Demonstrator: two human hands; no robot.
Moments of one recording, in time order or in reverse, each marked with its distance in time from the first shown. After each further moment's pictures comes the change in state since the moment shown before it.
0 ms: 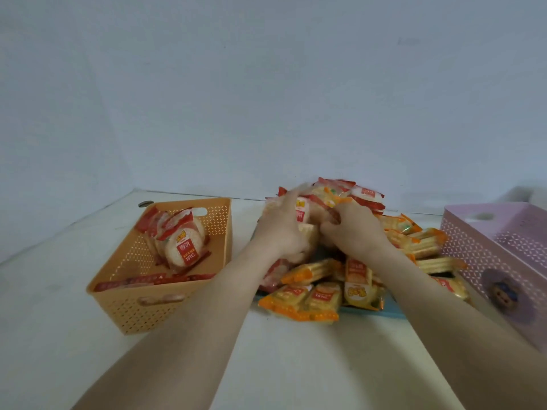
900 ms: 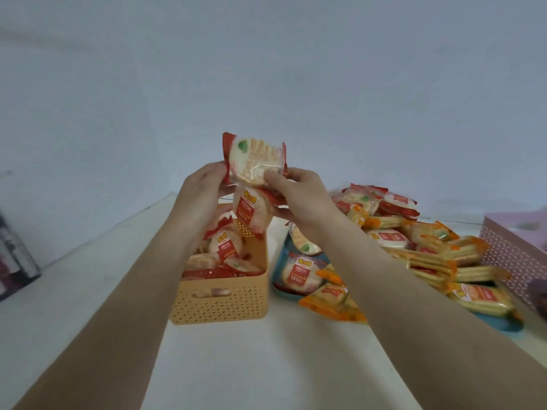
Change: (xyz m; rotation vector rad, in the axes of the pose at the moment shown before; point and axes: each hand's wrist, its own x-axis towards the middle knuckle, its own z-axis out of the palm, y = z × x) left_hand -0.066 -0.061 -0.136 -0.819 0.378 -0.175; right_hand 0.006 -0.147 0.009 1.214 -0.203 0.079
